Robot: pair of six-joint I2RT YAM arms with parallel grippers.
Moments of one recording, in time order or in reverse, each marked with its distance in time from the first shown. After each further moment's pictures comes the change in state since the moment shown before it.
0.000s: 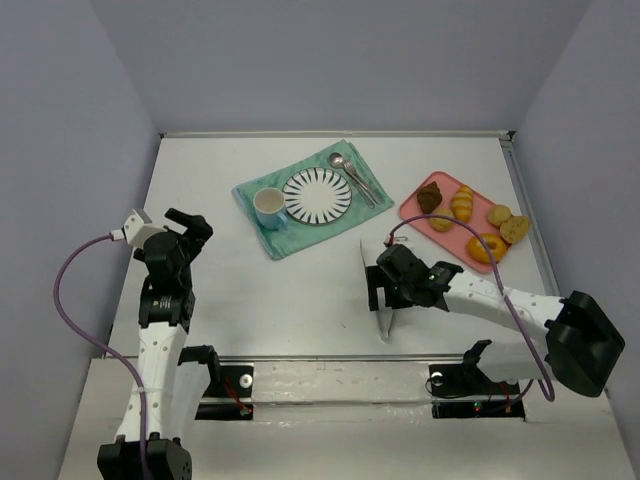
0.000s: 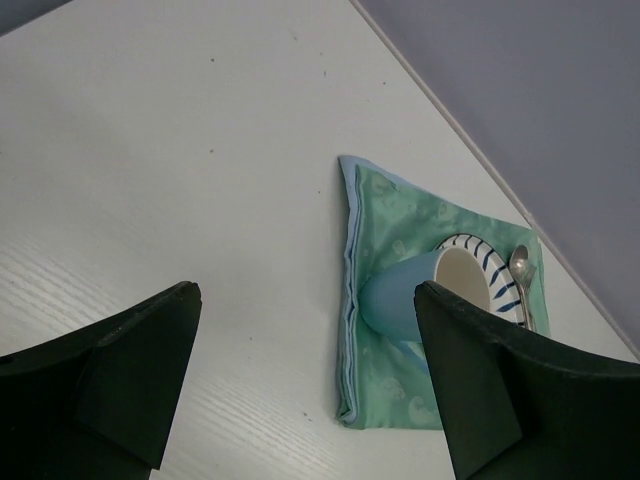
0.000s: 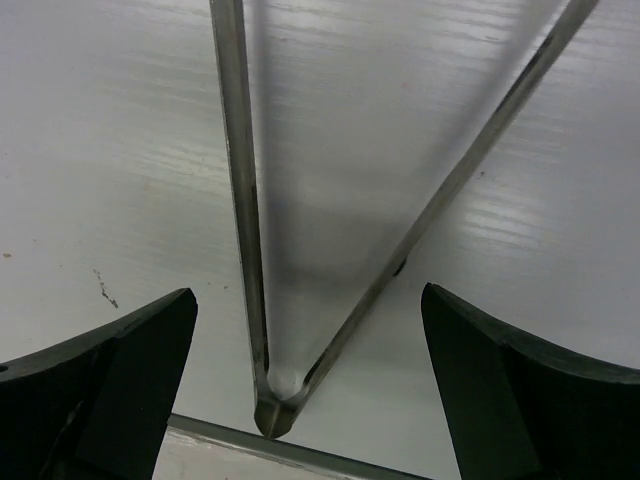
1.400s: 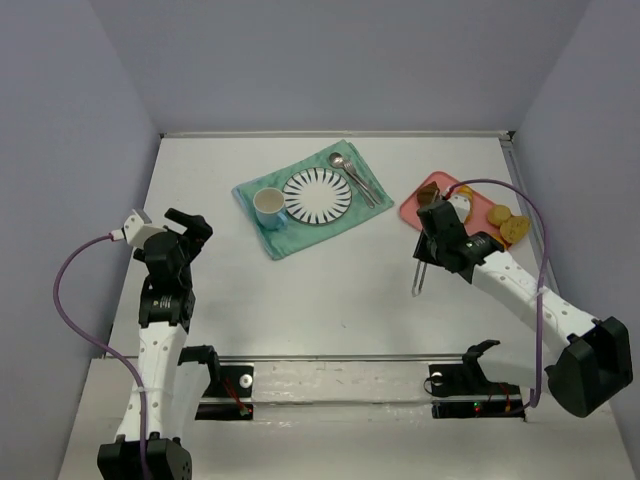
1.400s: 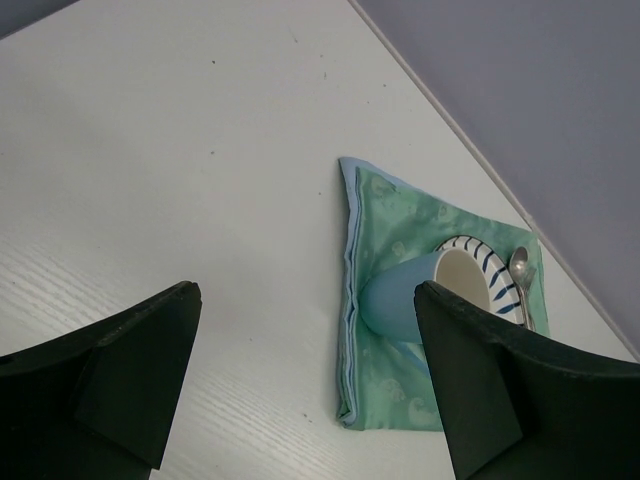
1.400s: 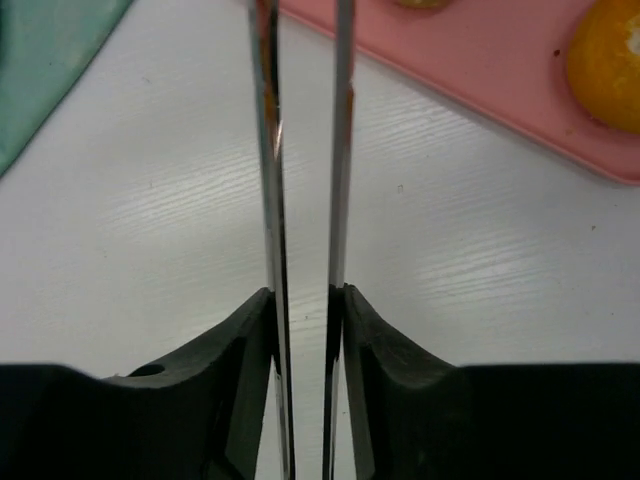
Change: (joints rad) left arm 0.000 0.008 0.000 0.000 -0.006 0.000; right arm -0.312 -0.080 0.191 -0.097 0.202 0.029
